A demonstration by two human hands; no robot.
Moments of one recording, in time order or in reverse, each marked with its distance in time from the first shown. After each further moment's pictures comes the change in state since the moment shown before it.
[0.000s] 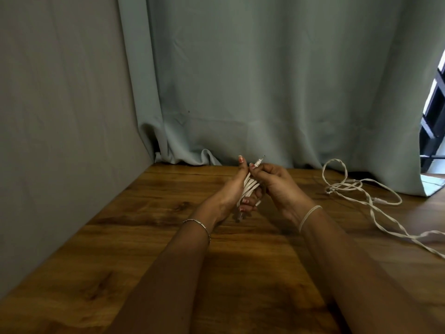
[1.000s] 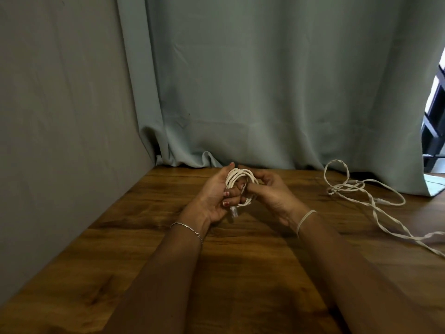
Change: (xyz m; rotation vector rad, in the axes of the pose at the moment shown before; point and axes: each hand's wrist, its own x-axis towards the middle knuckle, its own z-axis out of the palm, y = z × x) left_hand -0.006 0.001 -0.026 -0.370 0.014 0.037; right_hand 0.006 0.013 0.003 -0.013 -0.088 0.012
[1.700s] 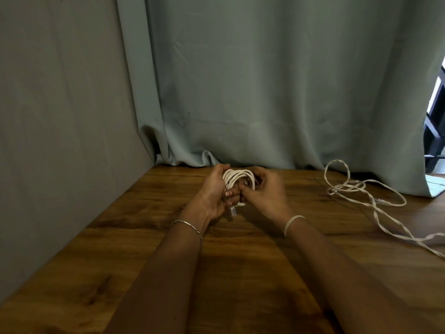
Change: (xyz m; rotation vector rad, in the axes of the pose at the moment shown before) left_hand 0.001 0.006 0.006 0.017 0.133 0.039; right_hand 0.005 0.010 0.009 -0.656 0.255 -0.321
